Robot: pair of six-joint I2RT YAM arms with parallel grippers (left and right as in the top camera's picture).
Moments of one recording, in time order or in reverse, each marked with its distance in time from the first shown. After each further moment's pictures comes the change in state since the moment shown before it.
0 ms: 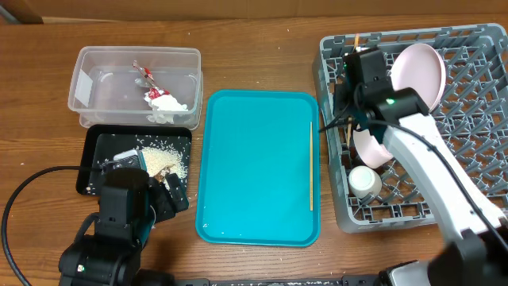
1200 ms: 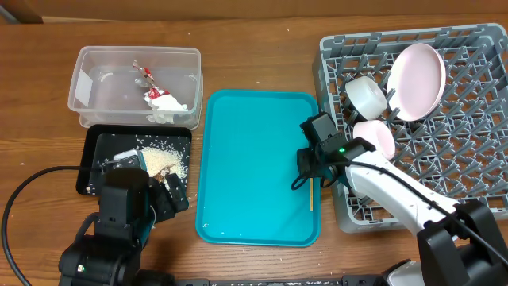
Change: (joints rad) left arm 0.000 0.000 0.000 0.000 0.000 0.000; right arm 0.210 0.002 -0.431 0.222 -0.240 0.112
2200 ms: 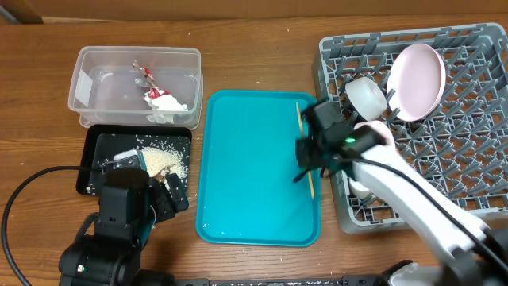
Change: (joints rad) left arm 0.000 0.000 0.000 0.000 0.000 0.000; right arm 0.003 -0.097 0.183 -0.187 -0.029 -0.010
